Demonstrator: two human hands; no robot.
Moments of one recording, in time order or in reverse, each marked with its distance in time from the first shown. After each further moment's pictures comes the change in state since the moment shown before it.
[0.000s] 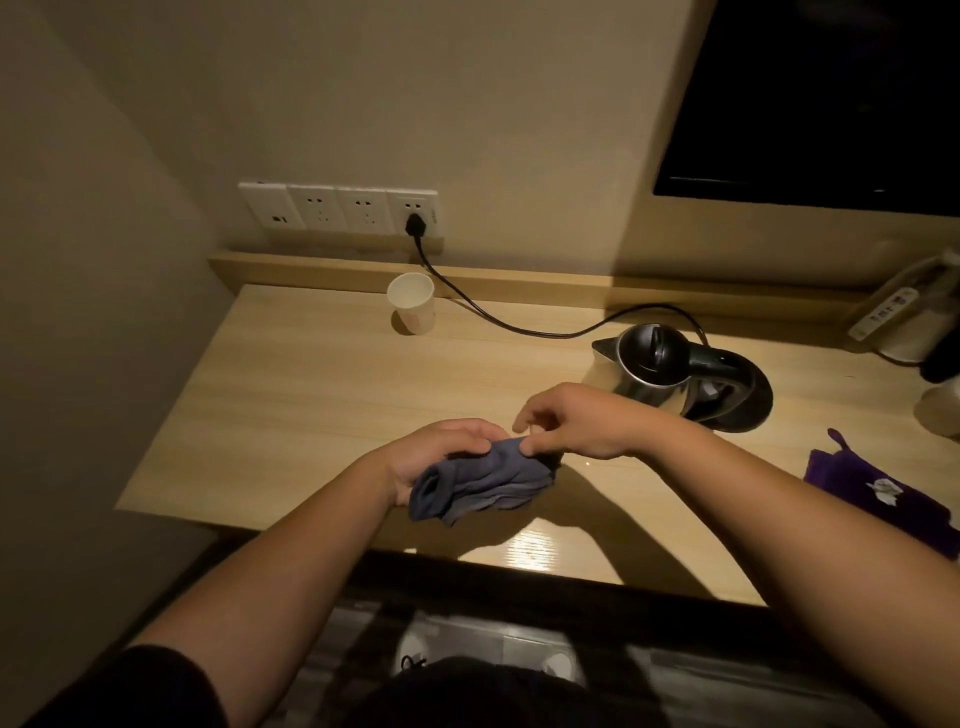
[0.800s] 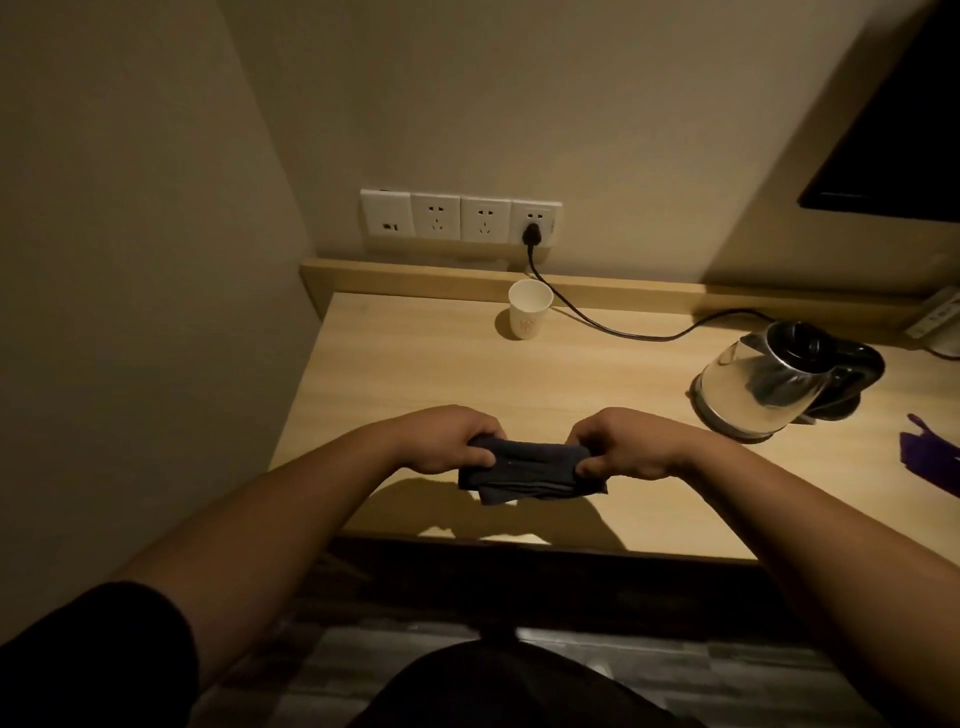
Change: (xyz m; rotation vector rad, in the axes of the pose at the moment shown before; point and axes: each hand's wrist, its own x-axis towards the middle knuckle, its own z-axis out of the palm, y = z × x) left_hand -0.130 0.027 -0.201 1.323 -0.113 0.181; right_hand 0.097 -0.147 0.094 -0.090 -0.026 0.180
